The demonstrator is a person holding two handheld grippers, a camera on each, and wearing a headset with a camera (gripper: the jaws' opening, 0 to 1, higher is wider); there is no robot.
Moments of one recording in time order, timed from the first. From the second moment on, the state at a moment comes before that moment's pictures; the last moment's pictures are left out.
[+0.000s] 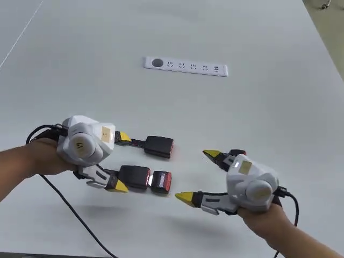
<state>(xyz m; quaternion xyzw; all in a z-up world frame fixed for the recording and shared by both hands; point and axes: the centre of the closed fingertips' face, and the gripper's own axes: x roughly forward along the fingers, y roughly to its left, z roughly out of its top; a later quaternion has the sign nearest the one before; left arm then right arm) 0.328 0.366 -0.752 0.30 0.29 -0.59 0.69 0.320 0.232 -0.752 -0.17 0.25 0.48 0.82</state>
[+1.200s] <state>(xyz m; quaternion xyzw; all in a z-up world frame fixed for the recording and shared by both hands) 0.401 0.336 -0.777 0.30 0.31 -0.59 0.68 0.372 0.100 -0.804 -0.17 0.35 0.48 0.79</state>
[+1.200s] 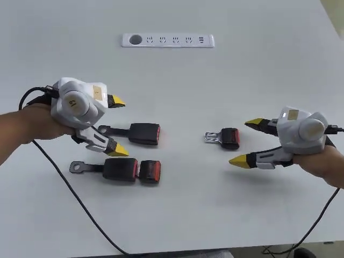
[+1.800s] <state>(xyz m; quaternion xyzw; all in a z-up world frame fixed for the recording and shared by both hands) 0.416 0.311 -0.821 0.30 0.32 -0.63 0.64 0.387 0.102 -0.819 -0.18 0.37 0.52 0.75</state>
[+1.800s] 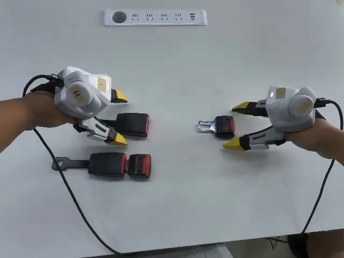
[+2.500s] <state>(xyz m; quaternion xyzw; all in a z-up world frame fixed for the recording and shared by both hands) 0.409 0.308 -0.823 0.31 0.30 -0.66 0.61 0.391 0.105 -0.822 -0.21 0.35 0.56 0.72</state>
